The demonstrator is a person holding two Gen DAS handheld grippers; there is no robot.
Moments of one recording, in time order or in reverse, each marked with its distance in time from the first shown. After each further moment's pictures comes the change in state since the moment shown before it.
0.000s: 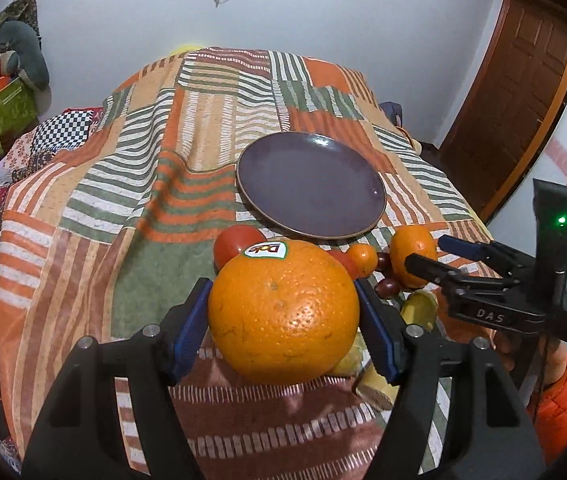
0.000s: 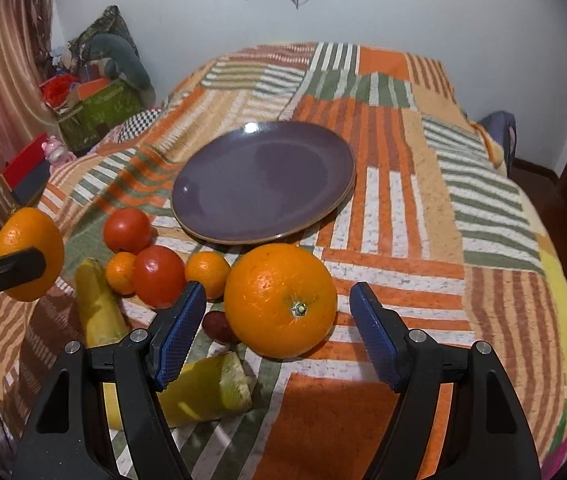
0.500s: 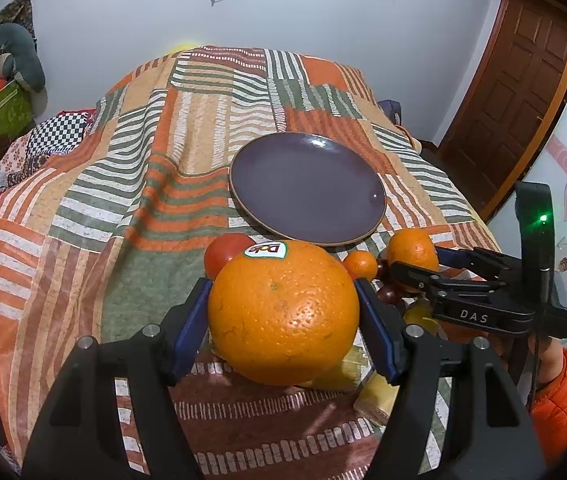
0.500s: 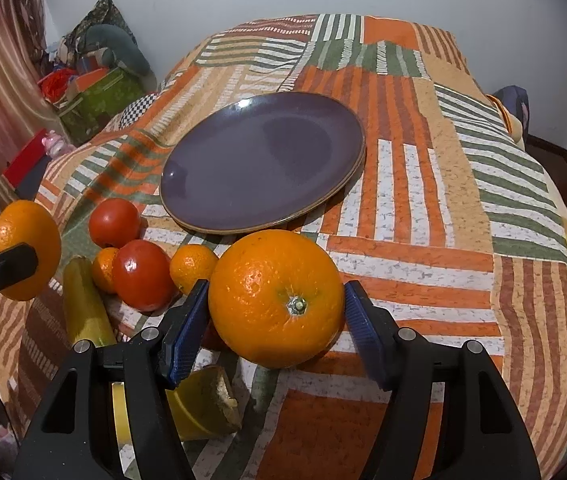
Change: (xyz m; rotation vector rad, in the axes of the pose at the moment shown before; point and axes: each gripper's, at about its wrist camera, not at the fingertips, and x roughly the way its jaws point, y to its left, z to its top) left arm 0.010 -0.004 0.007 0.011 0.003 -0.001; right arm 0.020 -0.008 0.003 0.026 0.074 0.045
